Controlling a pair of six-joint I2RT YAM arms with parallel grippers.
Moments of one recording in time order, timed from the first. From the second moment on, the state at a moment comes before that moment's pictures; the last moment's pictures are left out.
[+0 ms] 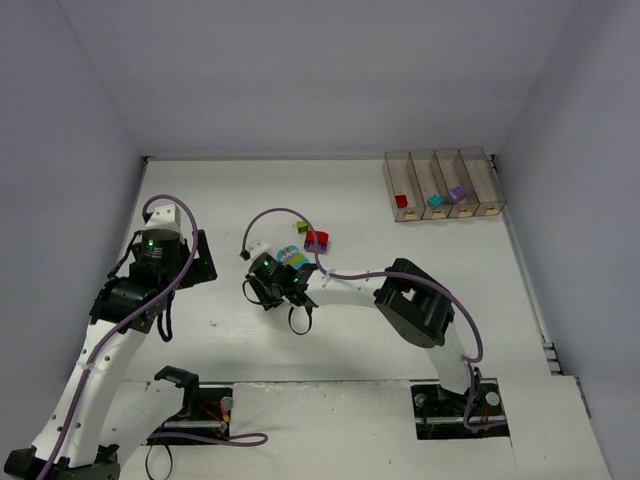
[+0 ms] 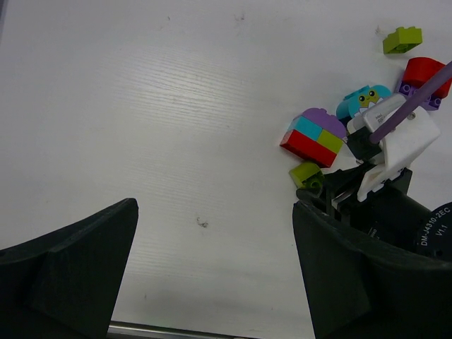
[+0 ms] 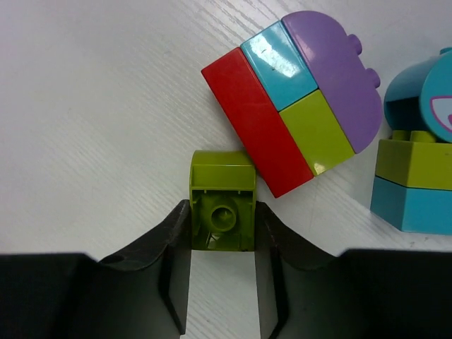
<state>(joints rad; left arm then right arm) -0.27 0.81 1.02 -0.90 -0.27 -0.38 1.07 2.08 1.38 -0.16 0.16 0.33</state>
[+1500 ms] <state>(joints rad) -0.27 0.91 1.01 -0.80 -0.19 -0.38 -0.28 2.20 1.76 -0.24 0.10 0.04</state>
